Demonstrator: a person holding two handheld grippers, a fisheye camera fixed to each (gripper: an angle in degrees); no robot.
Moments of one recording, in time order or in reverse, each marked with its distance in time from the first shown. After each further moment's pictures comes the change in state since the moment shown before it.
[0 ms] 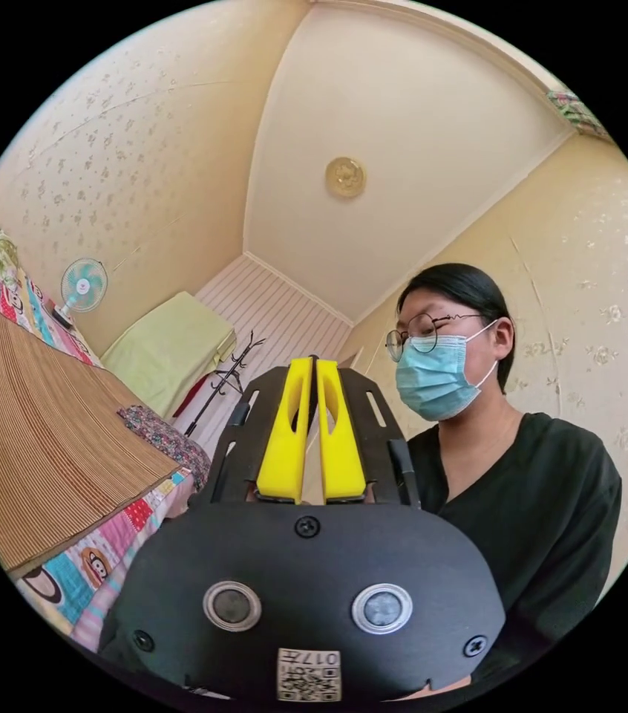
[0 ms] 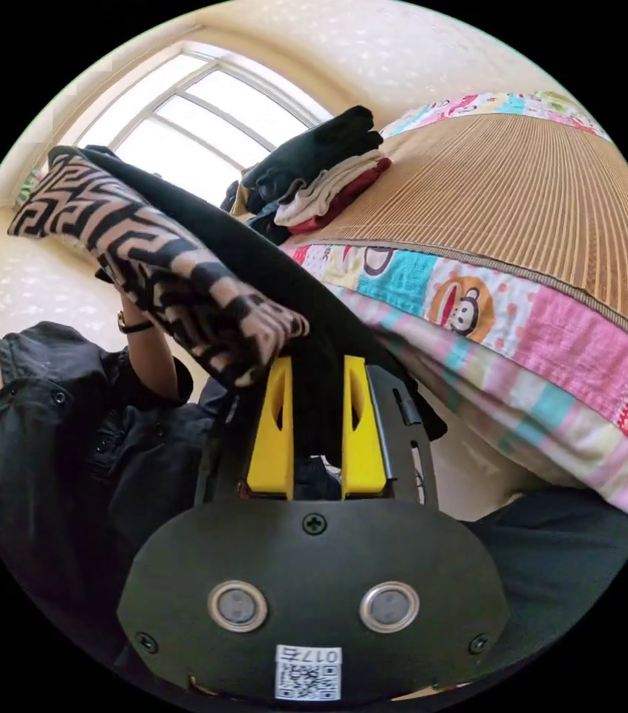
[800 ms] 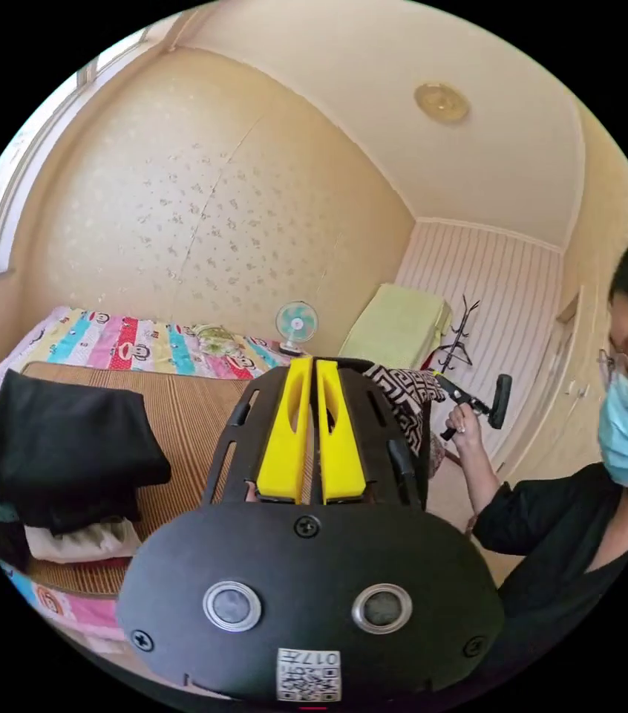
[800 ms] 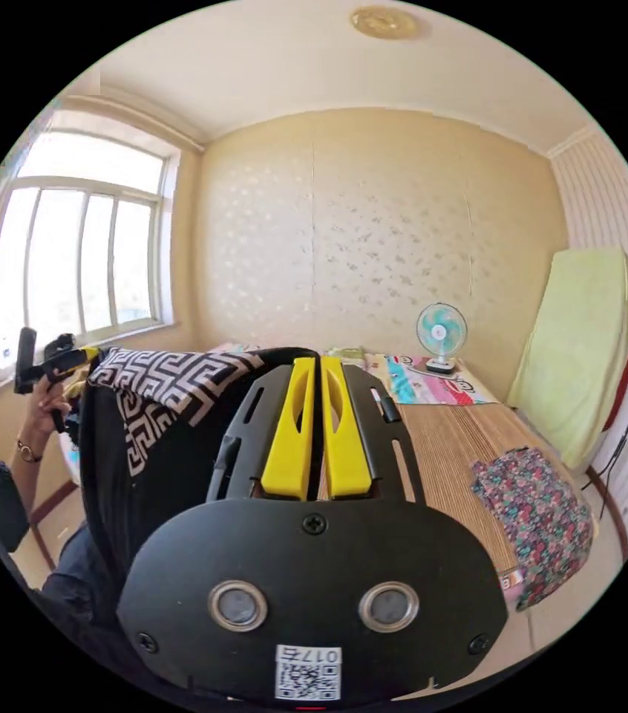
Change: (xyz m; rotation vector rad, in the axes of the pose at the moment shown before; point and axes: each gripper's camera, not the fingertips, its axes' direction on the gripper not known) left arm -0.088 -0.199 0.094 -0.276 -1.167 0.205; right arm -0.140 -0.197 -0.252 0.765 1.027 -0.097
